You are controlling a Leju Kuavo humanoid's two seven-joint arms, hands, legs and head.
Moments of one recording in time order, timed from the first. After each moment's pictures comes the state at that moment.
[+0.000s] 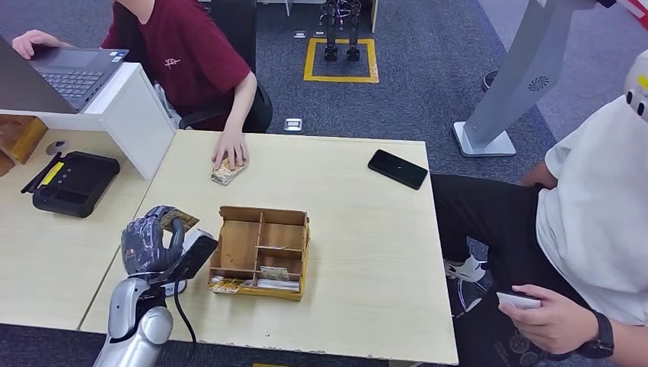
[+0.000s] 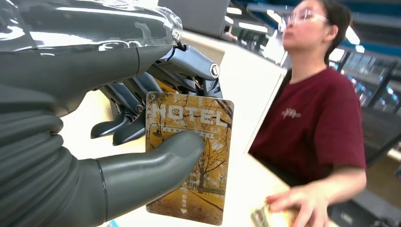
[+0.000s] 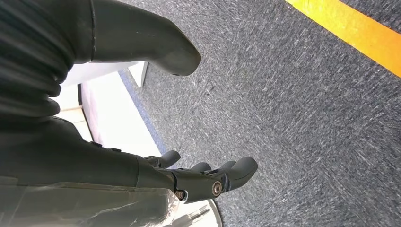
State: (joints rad) left arm -0.14 0.04 -0.11 -1.35 -1.03 0.46 -0.02; right arm -0.05 0.13 -0.65 -0.21 1.51 -0.23 0.05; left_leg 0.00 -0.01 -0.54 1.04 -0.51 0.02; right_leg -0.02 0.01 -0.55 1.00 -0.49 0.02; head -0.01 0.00
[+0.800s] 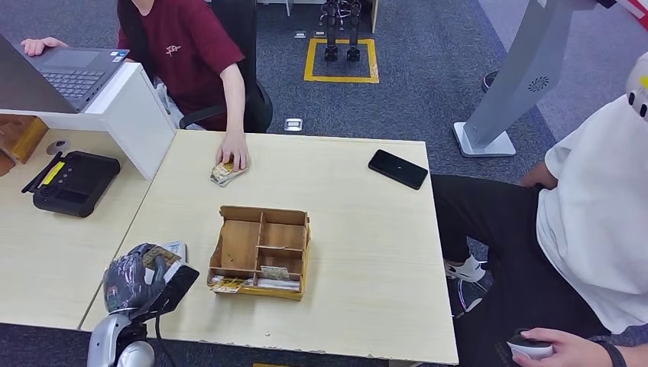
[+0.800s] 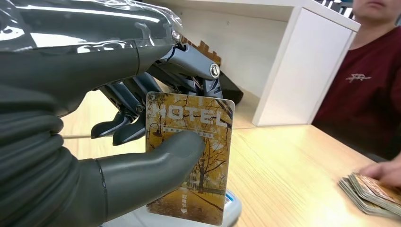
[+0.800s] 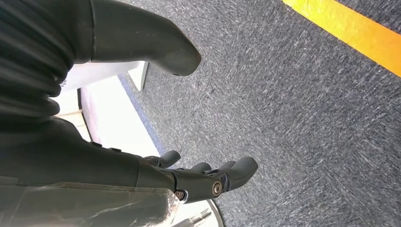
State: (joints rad) left arm 0.01 0.07 0.00 -1.35 -1.00 0.45 -0.04; right arm -0.04 0.13 -0.67 -0.21 1.51 -0.24 0.04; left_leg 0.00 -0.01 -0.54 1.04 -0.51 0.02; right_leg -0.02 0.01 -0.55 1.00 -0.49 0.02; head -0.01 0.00
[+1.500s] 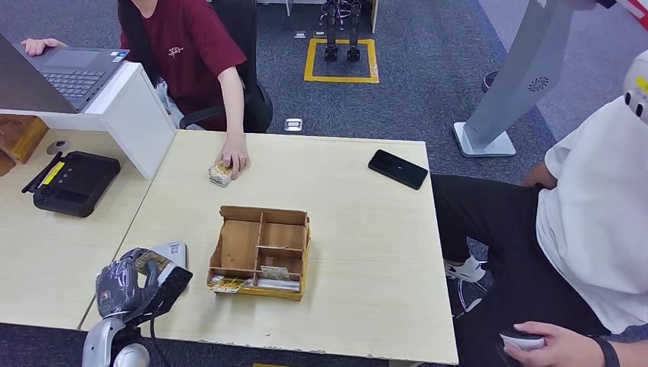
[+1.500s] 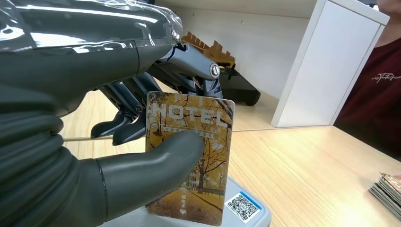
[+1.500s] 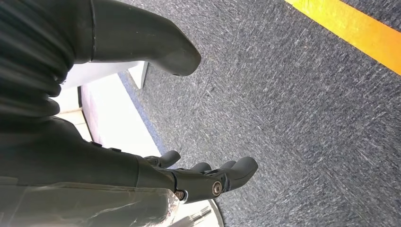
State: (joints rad) left arm 0.01 0.06 0.04 -1.32 -1.01 0.45 -0.04; right arm -0.05 0.13 -0.67 -0.21 1.52 -0.24 0.04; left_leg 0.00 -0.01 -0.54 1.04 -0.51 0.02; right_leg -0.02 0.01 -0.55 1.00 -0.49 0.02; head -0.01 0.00
